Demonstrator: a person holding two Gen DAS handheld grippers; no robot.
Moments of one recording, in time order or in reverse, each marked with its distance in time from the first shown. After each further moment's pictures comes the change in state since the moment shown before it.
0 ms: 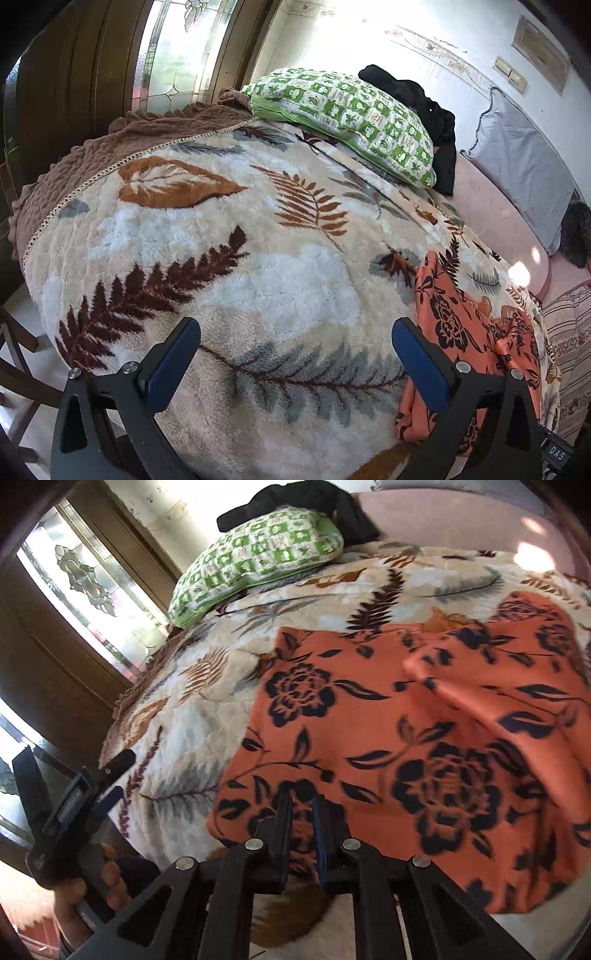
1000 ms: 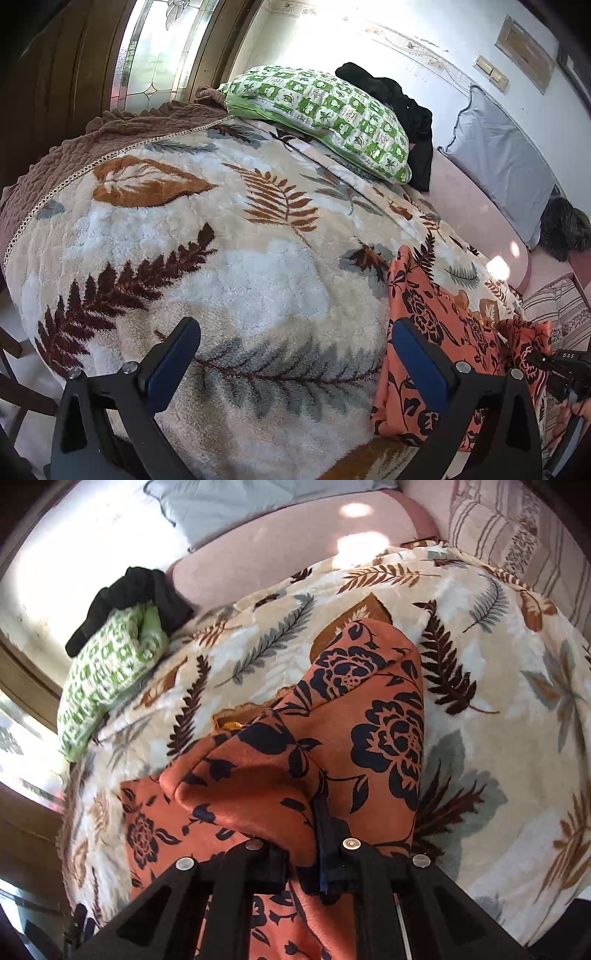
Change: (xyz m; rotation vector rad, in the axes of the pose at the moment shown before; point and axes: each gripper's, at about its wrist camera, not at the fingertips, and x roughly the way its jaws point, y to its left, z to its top) left arm -0.004 -0.006 -0.002 0.018 -0.002 -0.076; right arm -0.058 -0.148 0.067 0.438 -0.105 -0.211
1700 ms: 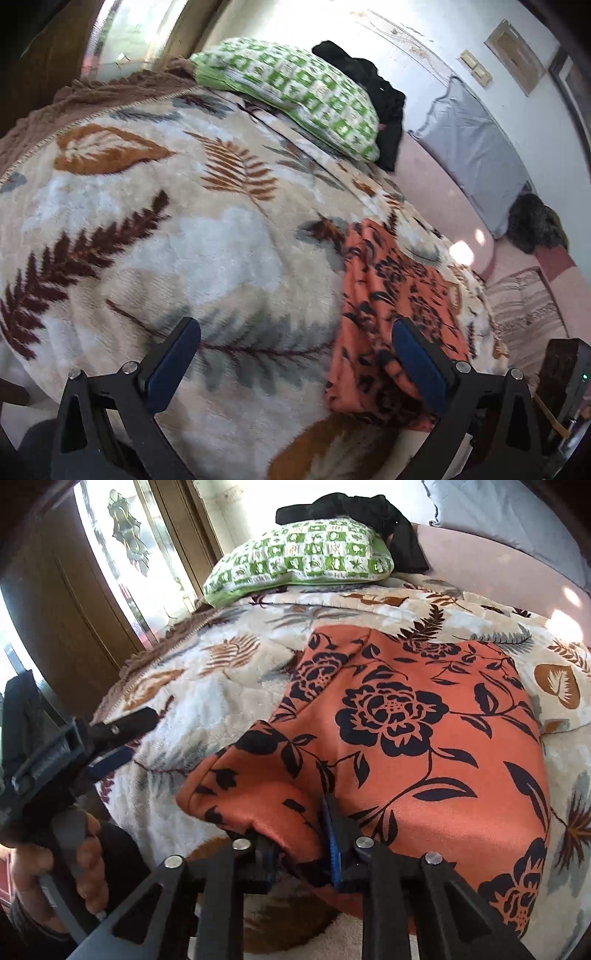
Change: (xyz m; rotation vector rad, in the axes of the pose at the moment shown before) left arm 0.005 -0.014 -0.009 -0.023 0.141 -0.221; right arm 0.019 0.154 -0.142 -0.615 0.095 0.324
